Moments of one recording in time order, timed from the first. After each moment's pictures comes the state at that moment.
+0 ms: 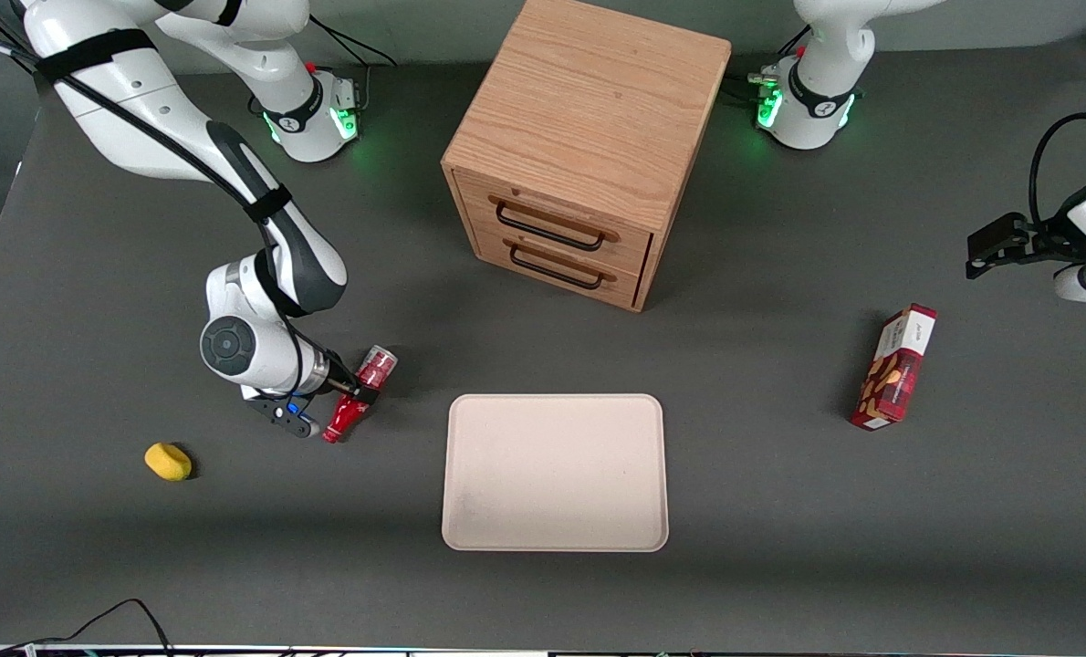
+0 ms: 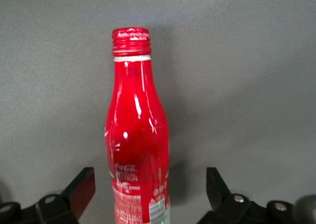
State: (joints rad) arm -0.01 0.55 0.26 -1.92 -0.07 2.34 0.84
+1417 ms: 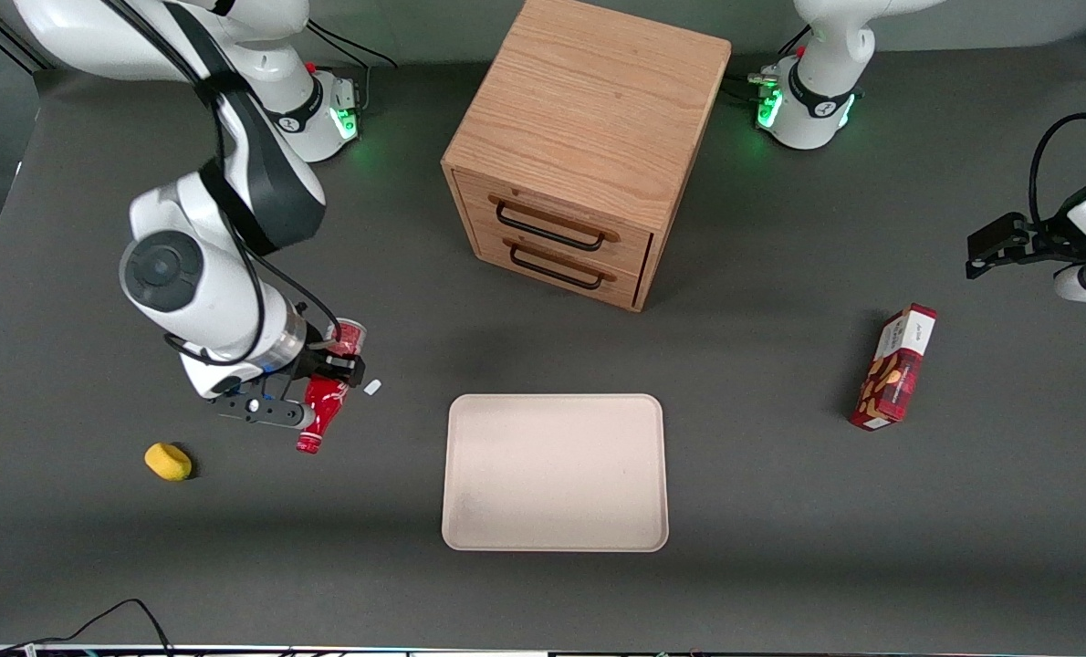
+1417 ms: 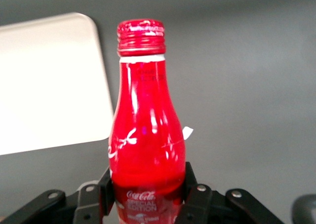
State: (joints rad) arm 0.00 0.40 0.42 -1.49 -0.13 1.87 0.59
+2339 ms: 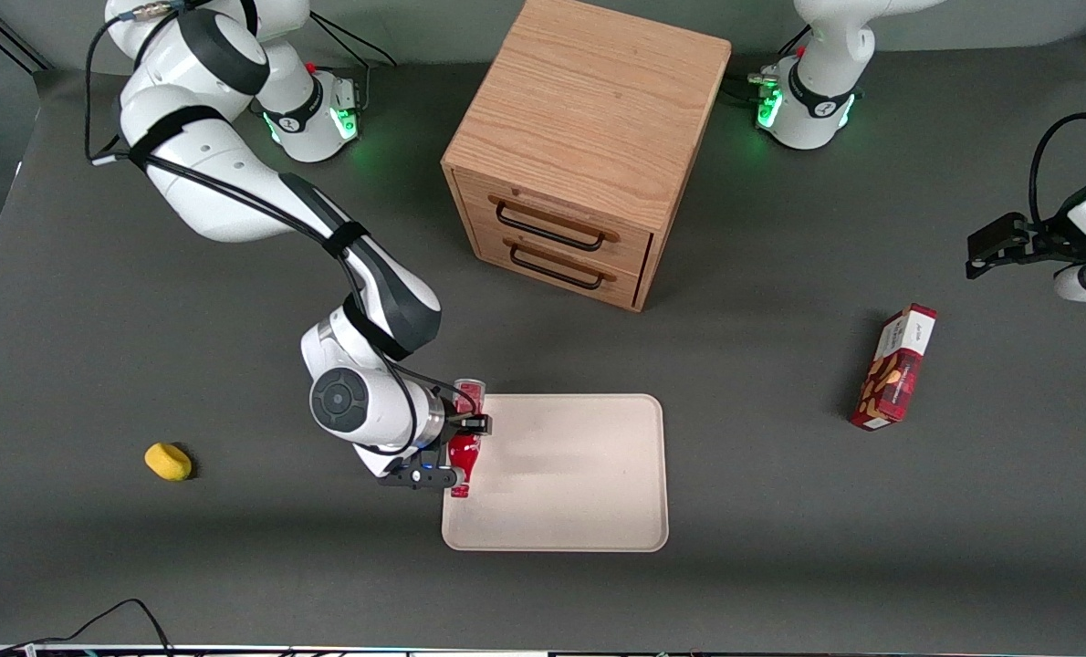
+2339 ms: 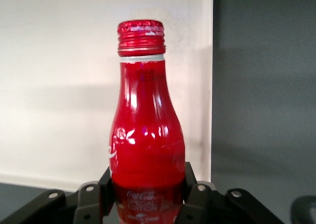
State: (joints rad) arm 0.10 0.99 0.52 -1.20 -0.26 2.12 0.59
